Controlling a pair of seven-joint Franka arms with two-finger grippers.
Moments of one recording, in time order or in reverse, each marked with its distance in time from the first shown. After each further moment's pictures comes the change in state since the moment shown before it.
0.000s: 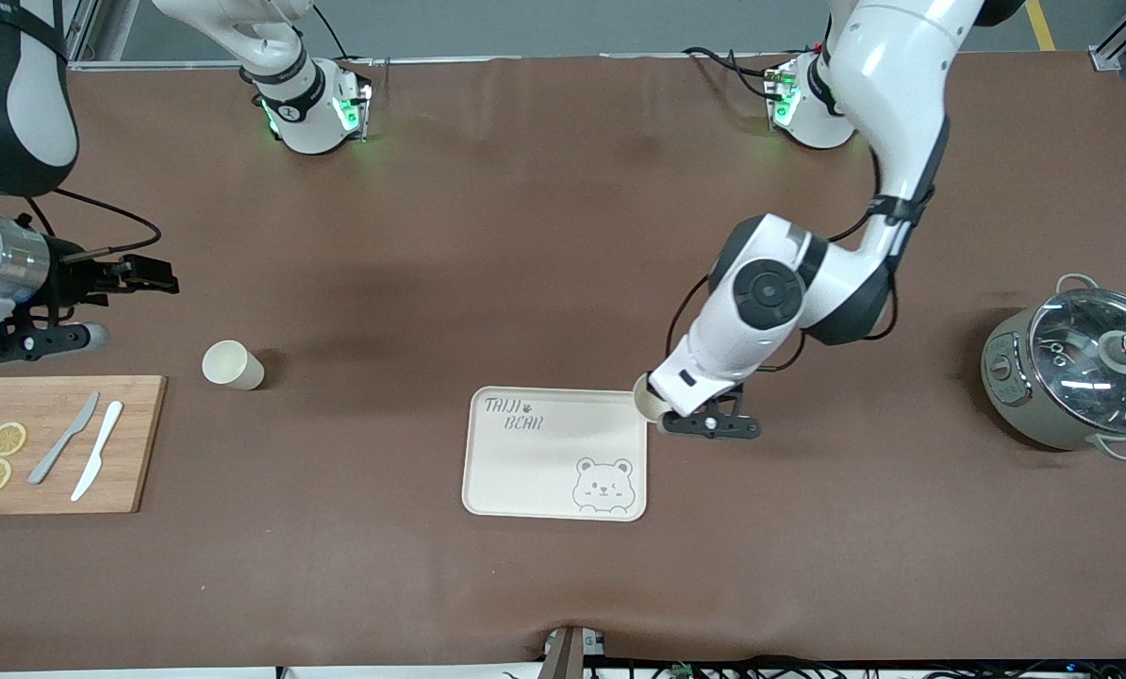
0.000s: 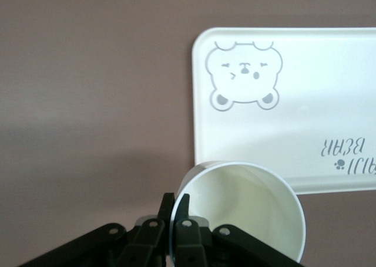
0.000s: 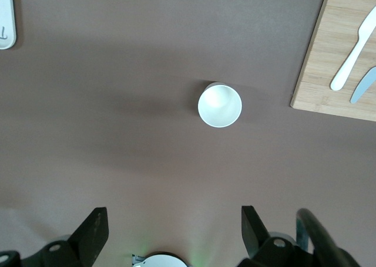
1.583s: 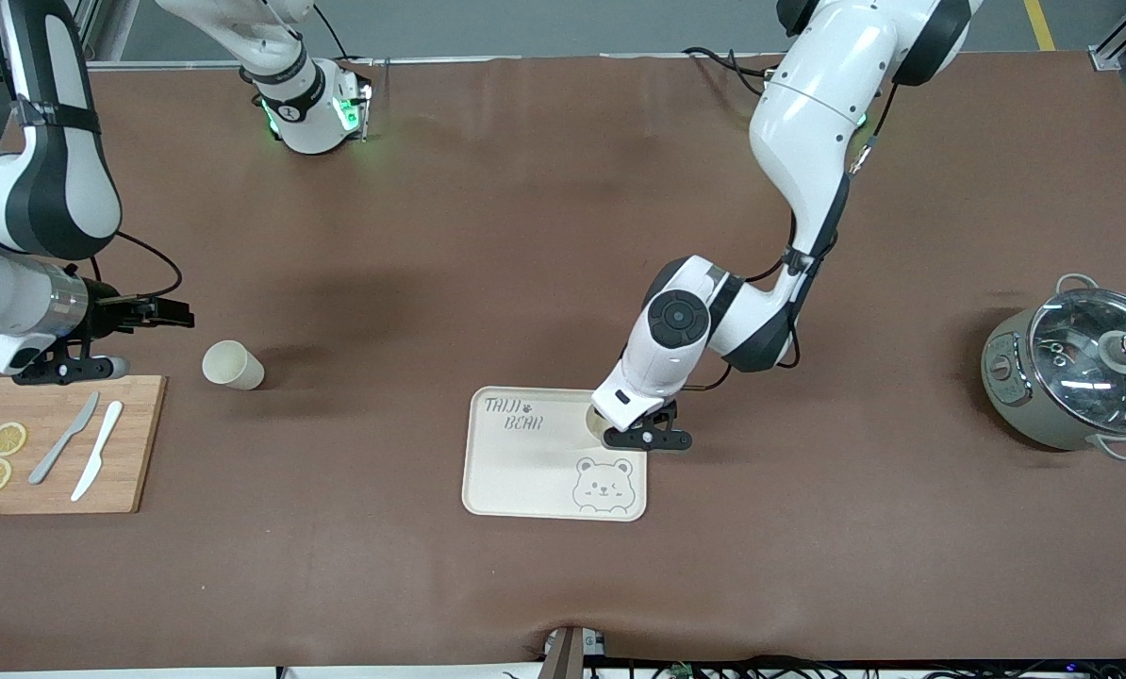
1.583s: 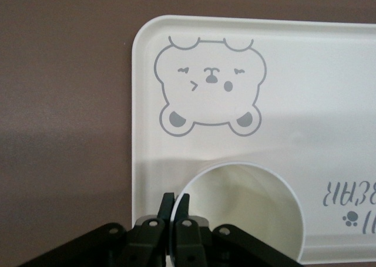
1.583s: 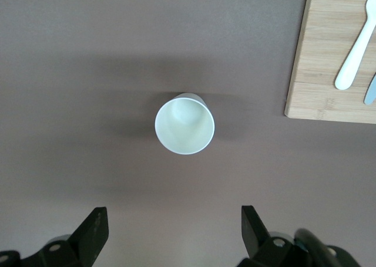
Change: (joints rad) left arm -0.136 0.197 0.090 0.090 0.000 0.192 -0.093; right arm -0.093 0.008 -0.004 -0.293 -0.002 0.344 -0.006
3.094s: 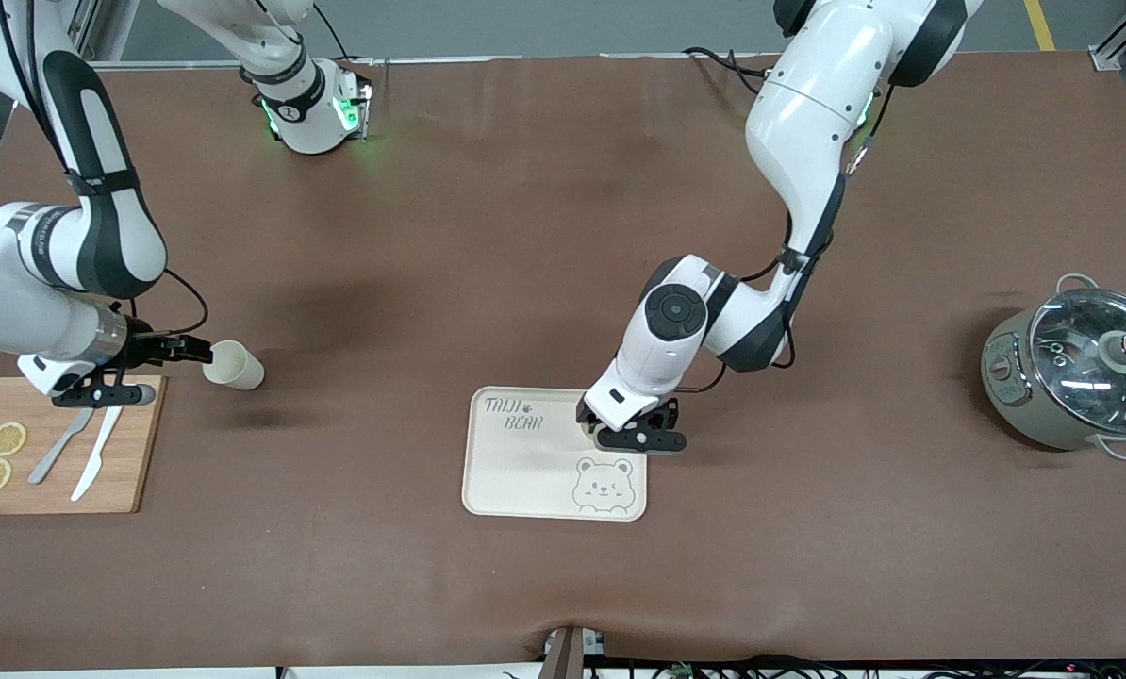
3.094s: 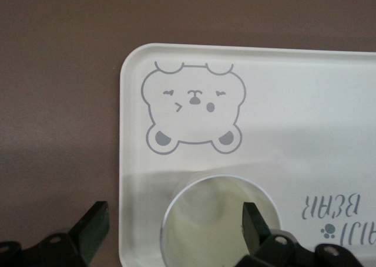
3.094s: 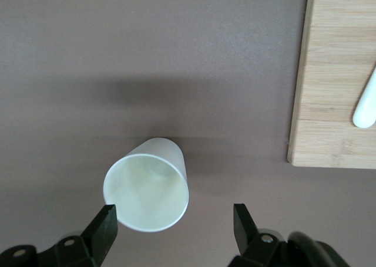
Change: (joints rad) left arm -0.007 -0.002 0.007 0.023 0.030 0.018 -0.006; right arm -0.037 0.123 -0.002 -0.128 0.000 0.350 -0.005
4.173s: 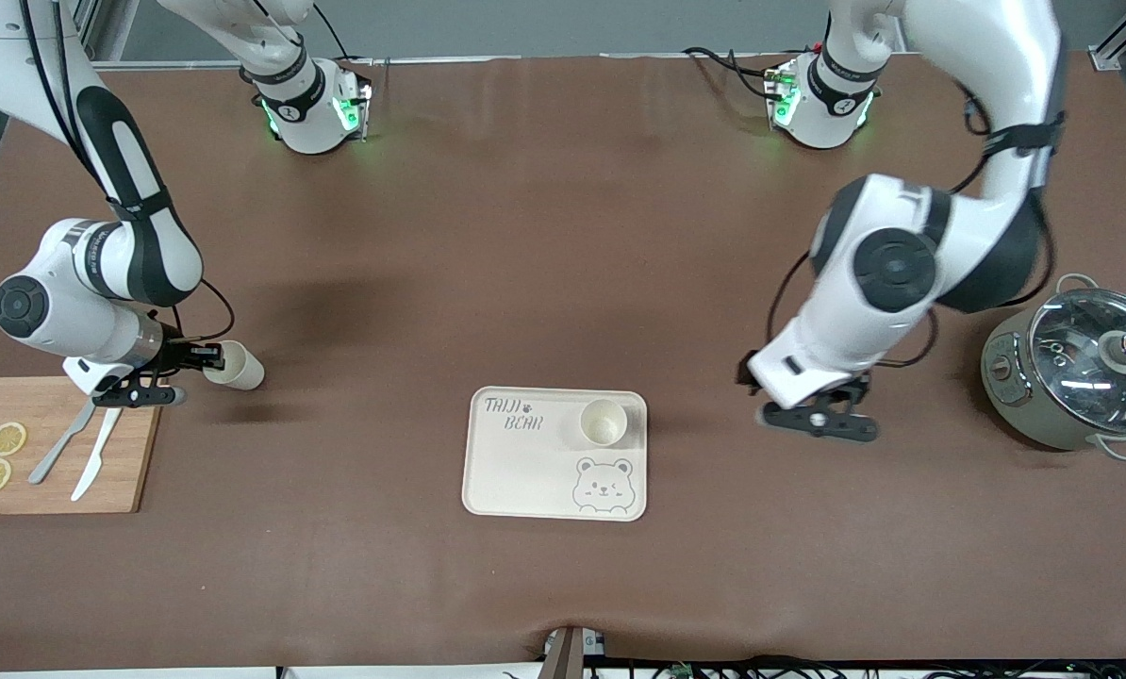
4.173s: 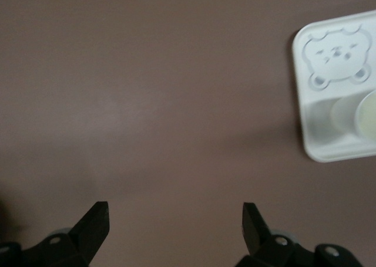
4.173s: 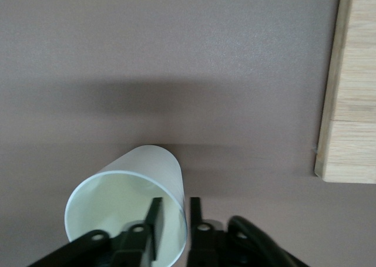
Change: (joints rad) left arm 0.275 -0.447 0.005 -0.172 0.027 -0.482 0.460; right arm -0.001 0.056 0.001 -0.082 0.000 0.151 0.000
